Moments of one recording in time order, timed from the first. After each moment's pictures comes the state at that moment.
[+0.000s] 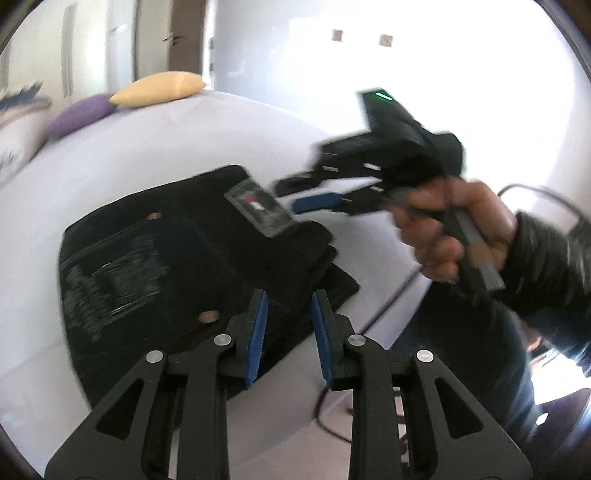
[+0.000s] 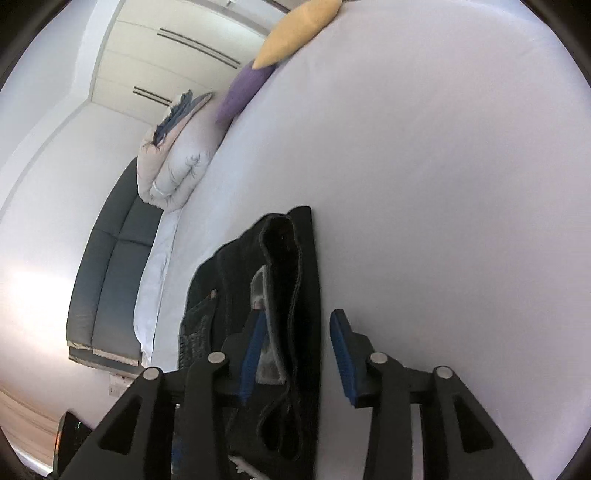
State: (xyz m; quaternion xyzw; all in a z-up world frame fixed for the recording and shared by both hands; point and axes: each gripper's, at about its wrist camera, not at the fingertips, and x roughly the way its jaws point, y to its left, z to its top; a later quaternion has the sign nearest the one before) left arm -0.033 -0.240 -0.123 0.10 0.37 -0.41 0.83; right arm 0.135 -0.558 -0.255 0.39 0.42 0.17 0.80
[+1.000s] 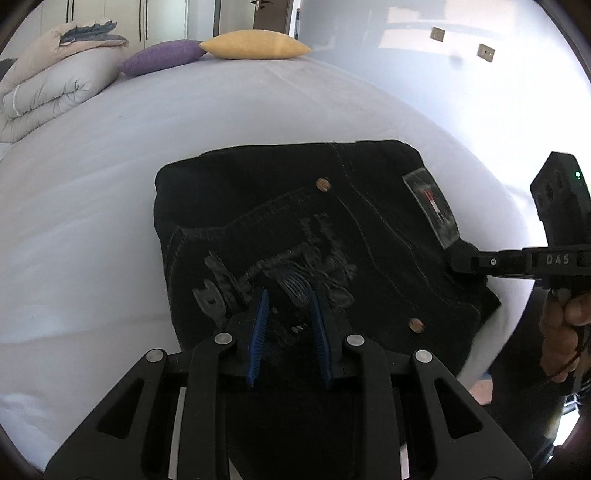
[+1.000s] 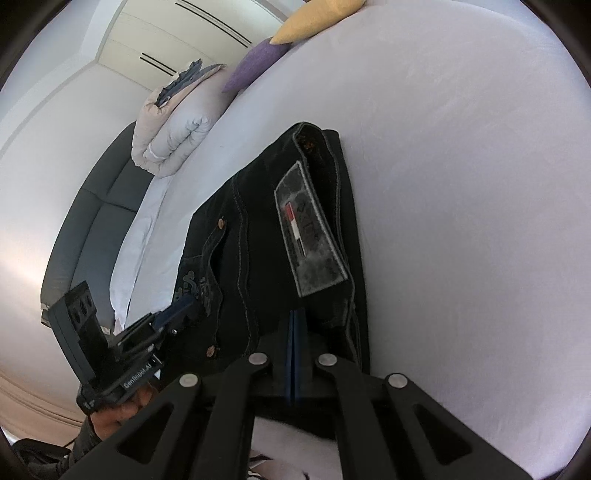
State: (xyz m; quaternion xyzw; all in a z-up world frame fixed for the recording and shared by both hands) left arm 0.084 -0.204 -0.175 0.07 0.44 -0.28 0.85; right arm 0.092 -0.501 -0.259 0.32 0.45 0.16 0.82
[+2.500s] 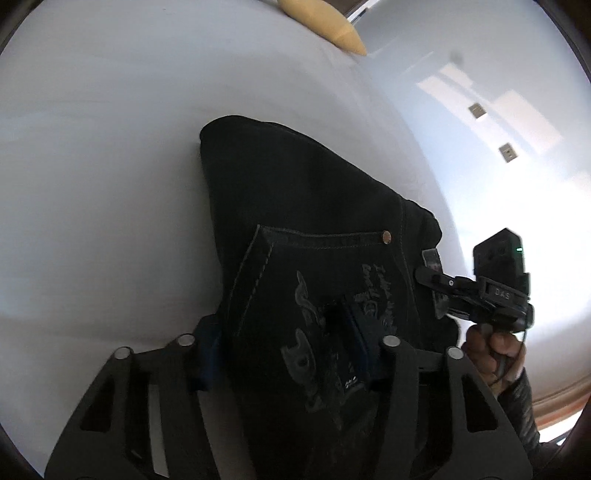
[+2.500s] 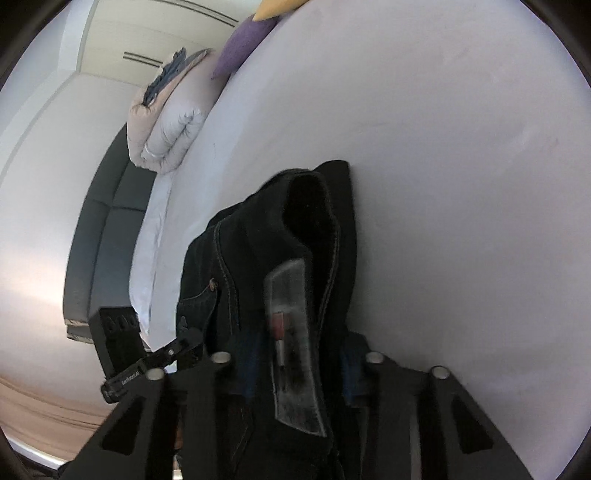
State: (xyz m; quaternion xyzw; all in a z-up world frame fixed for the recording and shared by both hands) left arm 0.134 -0.119 -0.182 -0.16 0.54 -0.30 0.77; right arm 0.182 -0.520 -0.273 0.36 0.50 0.20 0.76
